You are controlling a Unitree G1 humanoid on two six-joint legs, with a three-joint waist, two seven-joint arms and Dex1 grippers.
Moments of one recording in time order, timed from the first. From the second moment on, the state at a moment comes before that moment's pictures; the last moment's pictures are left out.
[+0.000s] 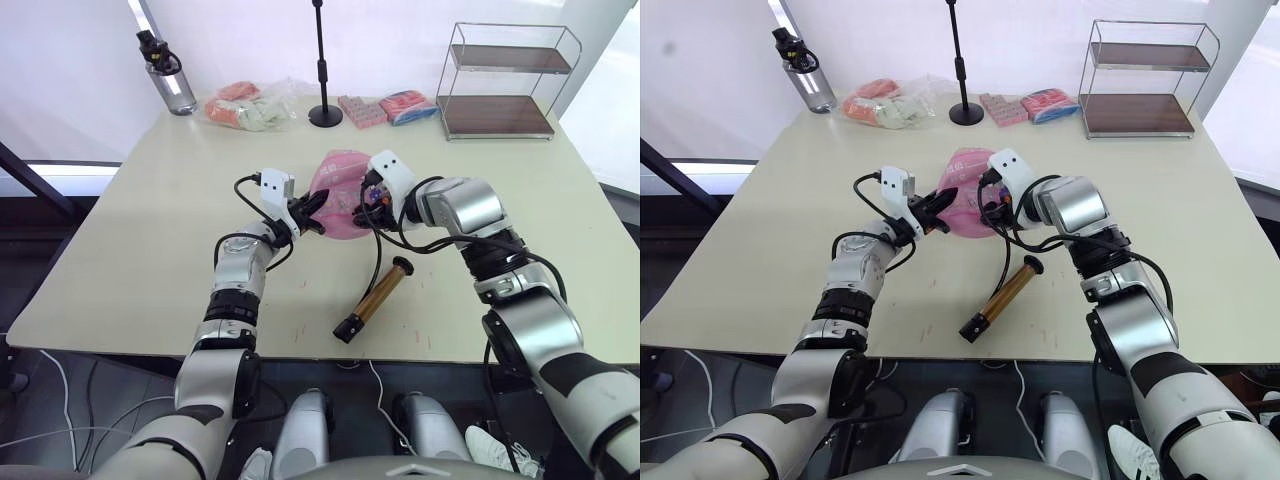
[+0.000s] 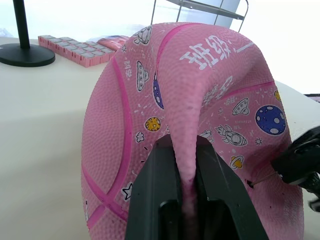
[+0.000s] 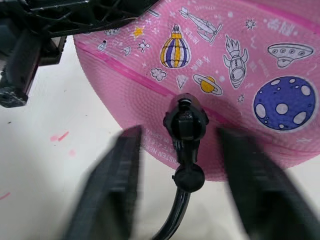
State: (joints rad) left arm -0.73 0.22 0.15 0.69 -0.24 0.12 -0.70; right arm -1.05 -0.16 0.21 0.47 0.07 1.02 0.70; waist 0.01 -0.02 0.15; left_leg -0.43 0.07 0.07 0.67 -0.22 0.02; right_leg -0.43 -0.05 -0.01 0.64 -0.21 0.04
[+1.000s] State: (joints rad) left arm -0.73 0.22 0.15 0.69 -0.24 0.12 -0.70; right arm -1.09 -0.16 0.21 0.53 0.10 0.97 0.68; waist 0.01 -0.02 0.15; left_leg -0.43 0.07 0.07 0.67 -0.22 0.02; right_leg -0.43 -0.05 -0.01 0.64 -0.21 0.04
